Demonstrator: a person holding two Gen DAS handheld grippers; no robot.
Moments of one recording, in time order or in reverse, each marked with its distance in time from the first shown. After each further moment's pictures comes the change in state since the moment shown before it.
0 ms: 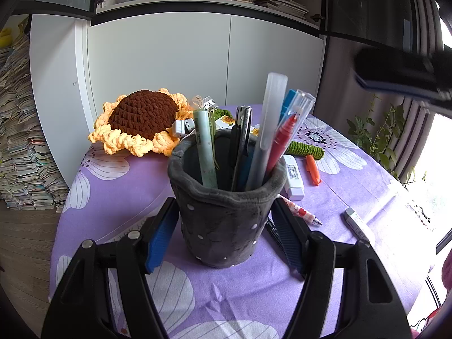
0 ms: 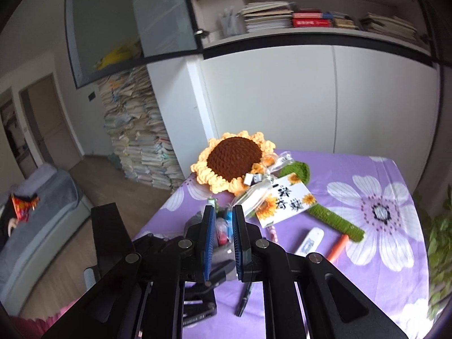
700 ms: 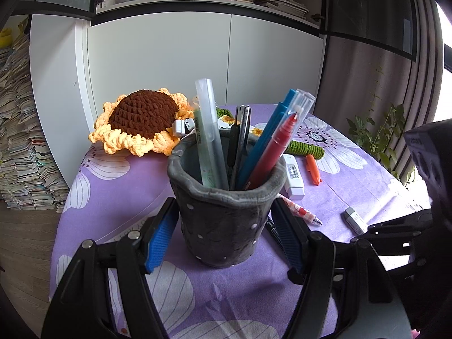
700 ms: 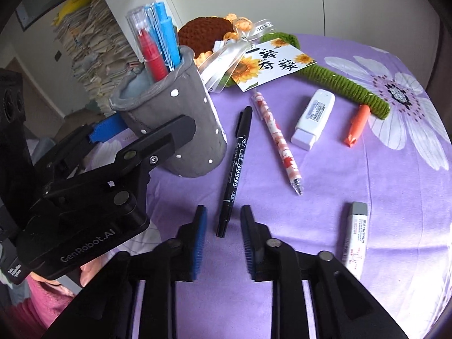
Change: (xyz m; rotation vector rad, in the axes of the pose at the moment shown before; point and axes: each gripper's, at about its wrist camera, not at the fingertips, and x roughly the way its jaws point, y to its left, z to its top) left arm 0.000 0.001 0.000 0.000 0.003 0.000; right arm 0.090 -0.025 -0.090 0.098 0.426 -0.056
